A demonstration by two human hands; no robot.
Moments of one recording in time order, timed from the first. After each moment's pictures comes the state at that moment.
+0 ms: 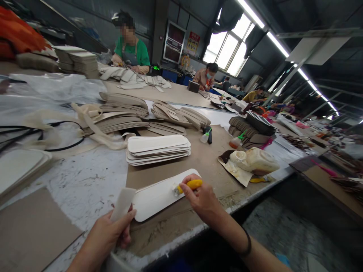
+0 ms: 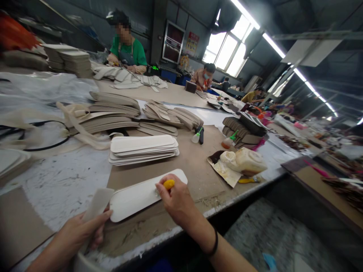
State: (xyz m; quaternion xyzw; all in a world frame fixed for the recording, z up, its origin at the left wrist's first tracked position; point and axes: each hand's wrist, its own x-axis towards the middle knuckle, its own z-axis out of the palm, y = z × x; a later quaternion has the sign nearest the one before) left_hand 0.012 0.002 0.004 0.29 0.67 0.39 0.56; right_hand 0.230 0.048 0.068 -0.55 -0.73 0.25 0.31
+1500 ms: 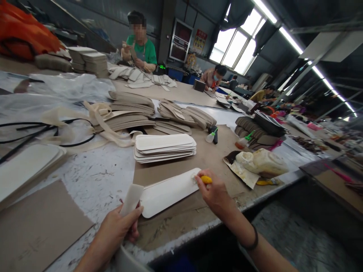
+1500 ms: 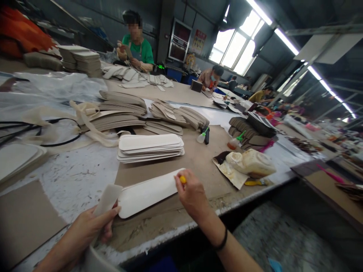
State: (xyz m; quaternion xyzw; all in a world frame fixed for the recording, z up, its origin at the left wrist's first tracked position) left_hand 0.011 0.001 0.002 0.28 0.66 0.38 0.58; right_hand 0.248 0.060 0.056 -0.53 -0.78 0.06 0.34
